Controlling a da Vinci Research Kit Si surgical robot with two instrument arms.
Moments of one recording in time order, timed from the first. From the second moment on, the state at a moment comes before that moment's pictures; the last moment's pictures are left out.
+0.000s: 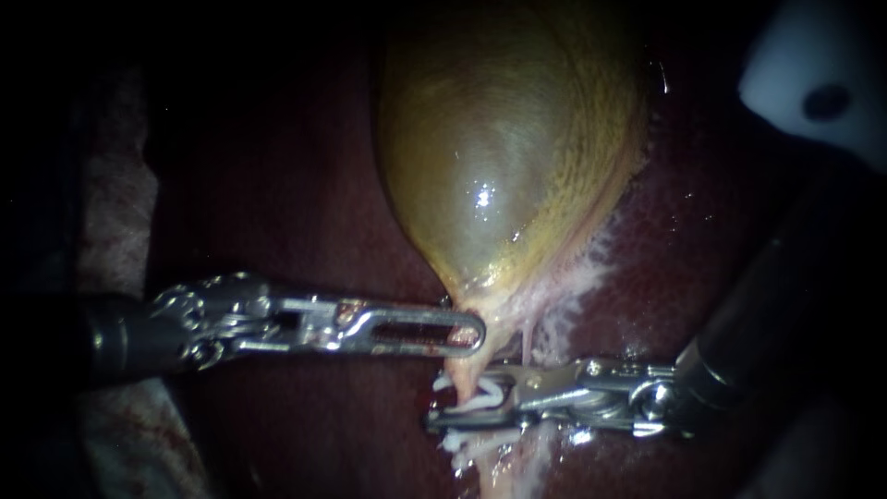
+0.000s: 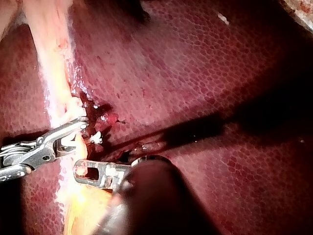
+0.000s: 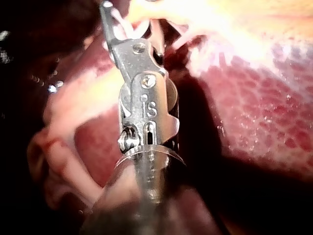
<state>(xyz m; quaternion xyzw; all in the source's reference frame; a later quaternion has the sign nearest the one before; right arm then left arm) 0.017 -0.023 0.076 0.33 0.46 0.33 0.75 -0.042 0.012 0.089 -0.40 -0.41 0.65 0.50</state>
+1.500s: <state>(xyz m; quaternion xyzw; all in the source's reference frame) 0.016 -0.022 0.077 0.36 0.44 0.36 0.74 -0.042 0.012 0.089 -0.40 -0.41 0.65 0.50</state>
